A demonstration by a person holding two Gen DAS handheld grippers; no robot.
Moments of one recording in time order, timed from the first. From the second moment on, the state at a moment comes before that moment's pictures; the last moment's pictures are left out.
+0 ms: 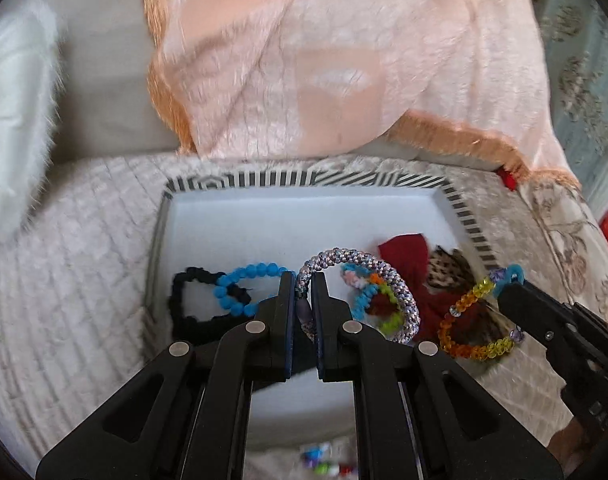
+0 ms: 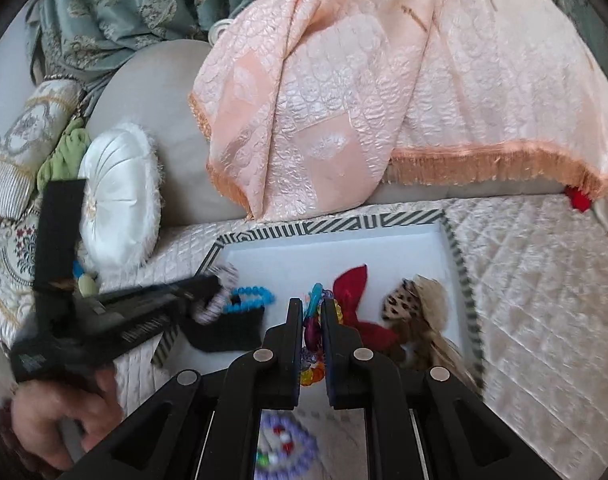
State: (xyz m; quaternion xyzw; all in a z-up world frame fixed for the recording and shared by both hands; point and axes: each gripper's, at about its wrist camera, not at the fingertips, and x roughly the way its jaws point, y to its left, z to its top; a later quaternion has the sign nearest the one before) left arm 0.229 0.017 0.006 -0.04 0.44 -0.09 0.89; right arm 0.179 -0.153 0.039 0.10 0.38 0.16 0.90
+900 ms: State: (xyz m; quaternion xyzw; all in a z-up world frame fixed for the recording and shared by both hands) left arm 0.255 0.017 -0.028 -0.01 0.47 -0.05 0.88; right arm 0.242 -0.190 -0.008 0.13 0.43 0.07 0.89
